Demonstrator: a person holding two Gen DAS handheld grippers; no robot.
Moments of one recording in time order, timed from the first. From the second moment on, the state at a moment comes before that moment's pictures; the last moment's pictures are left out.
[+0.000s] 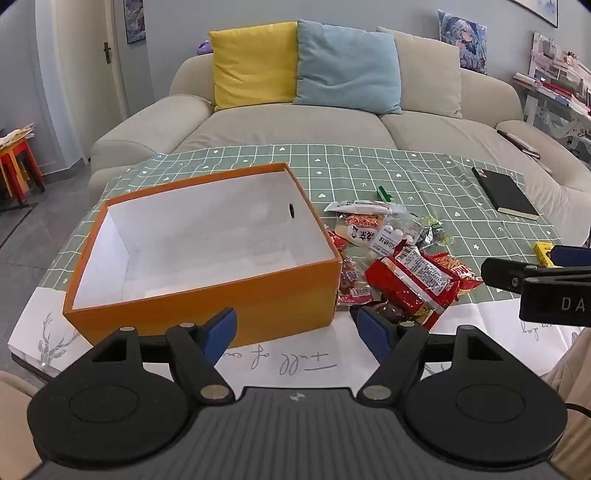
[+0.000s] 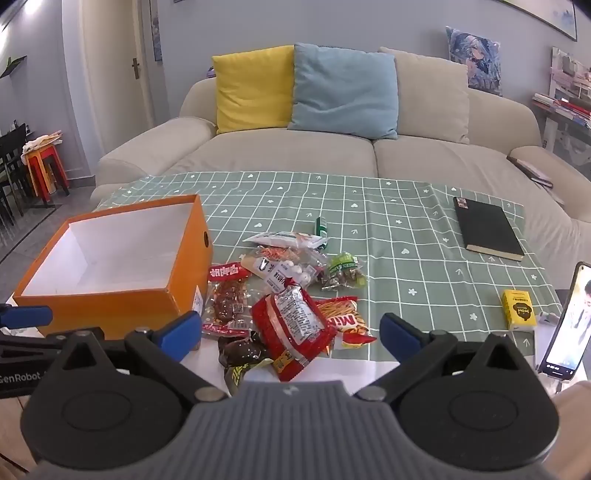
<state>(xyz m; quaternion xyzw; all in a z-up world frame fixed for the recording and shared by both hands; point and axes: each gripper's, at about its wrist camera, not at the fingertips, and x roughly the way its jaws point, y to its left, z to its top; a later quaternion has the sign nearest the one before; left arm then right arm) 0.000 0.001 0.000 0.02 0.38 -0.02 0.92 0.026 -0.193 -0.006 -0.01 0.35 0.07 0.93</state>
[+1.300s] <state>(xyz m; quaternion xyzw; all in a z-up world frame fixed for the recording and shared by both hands) 0.002 0.002 -0.008 0.01 0.42 -0.03 0.91 0.025 -0.188 -0.008 -0.02 0.36 0.06 0.93</state>
